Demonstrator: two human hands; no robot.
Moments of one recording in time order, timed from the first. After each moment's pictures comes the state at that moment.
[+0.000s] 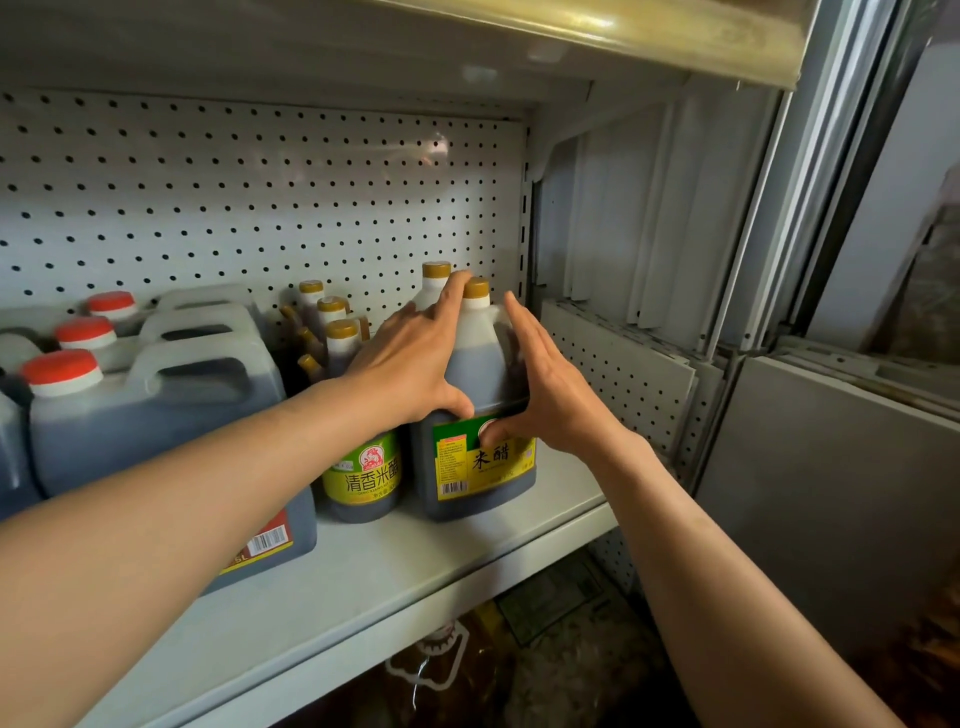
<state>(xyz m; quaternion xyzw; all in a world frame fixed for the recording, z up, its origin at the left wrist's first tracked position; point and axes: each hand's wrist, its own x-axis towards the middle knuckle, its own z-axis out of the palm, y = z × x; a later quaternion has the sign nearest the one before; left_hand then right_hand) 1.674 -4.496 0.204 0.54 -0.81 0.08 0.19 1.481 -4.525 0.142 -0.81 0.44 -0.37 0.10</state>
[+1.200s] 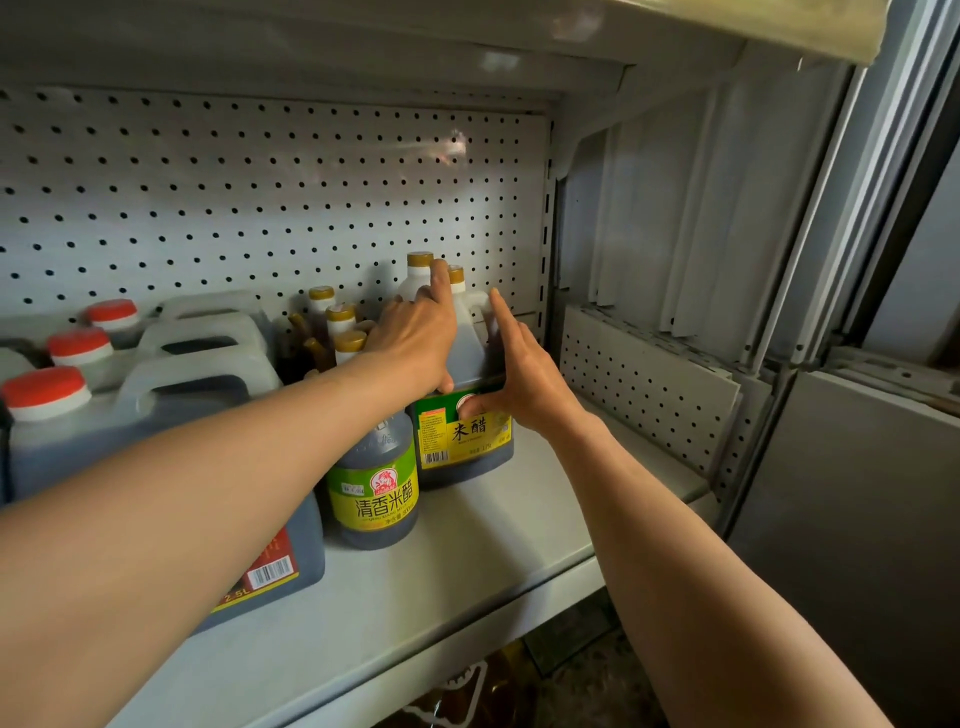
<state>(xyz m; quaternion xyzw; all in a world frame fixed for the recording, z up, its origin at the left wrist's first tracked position) 1.675 -4.556 0.214 0.66 -0.74 0.10 0.14 1.524 -4.607 0.130 -0.78 0.46 -0.40 0.14</state>
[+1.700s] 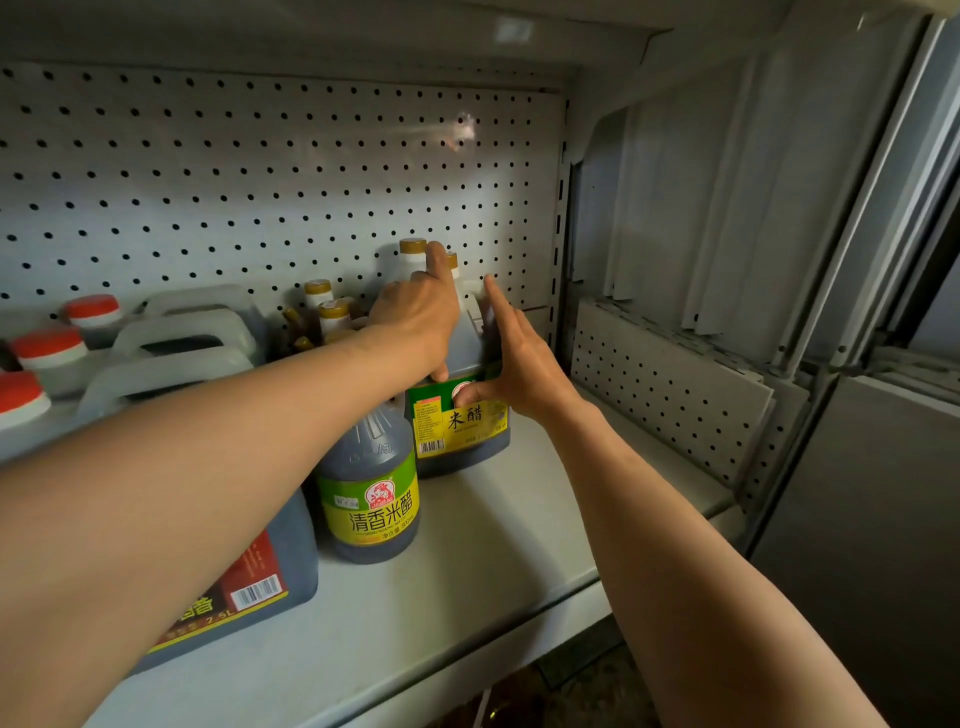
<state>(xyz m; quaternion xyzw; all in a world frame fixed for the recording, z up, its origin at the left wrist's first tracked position) 1.673 -4.591 0.221 0.69 -0.71 0.08 0.12 1.533 -4.643 0.127 -0.80 0.43 -0.40 0.14</state>
